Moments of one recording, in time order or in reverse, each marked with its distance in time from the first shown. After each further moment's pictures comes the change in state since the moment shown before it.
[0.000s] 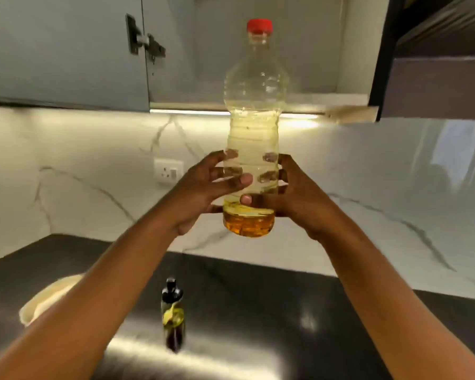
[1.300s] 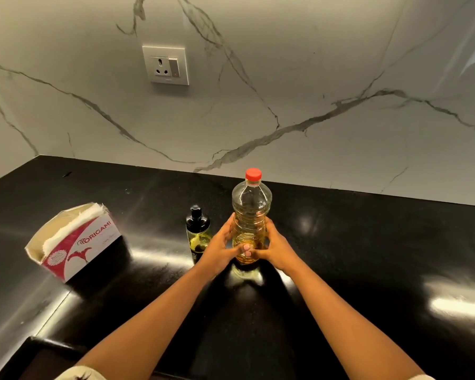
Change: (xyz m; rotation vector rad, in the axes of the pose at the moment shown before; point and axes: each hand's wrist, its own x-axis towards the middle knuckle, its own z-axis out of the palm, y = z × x) left_hand -0.047 -0.374 -0.038 -0.096 -0.119 -0.452; right_hand -0.043 0.320 0.204 0.058 -0.180 0.580
